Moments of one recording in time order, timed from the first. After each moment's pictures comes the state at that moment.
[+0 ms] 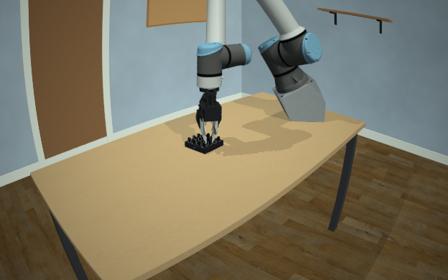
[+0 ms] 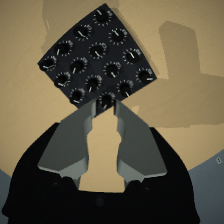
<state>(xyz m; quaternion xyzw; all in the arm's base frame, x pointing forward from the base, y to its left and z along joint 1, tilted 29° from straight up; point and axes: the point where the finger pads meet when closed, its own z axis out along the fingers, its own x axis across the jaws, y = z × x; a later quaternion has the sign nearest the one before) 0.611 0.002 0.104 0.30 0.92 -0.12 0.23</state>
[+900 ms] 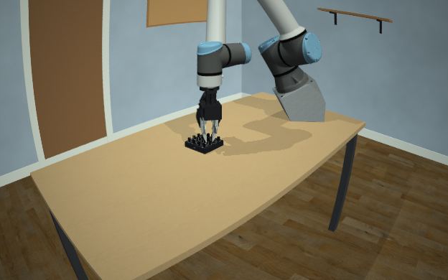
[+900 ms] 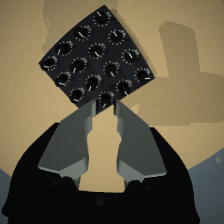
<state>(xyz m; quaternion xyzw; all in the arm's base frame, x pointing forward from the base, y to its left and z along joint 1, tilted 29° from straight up) 0.609 0.003 0.107 0.30 0.92 -0.12 0.22</state>
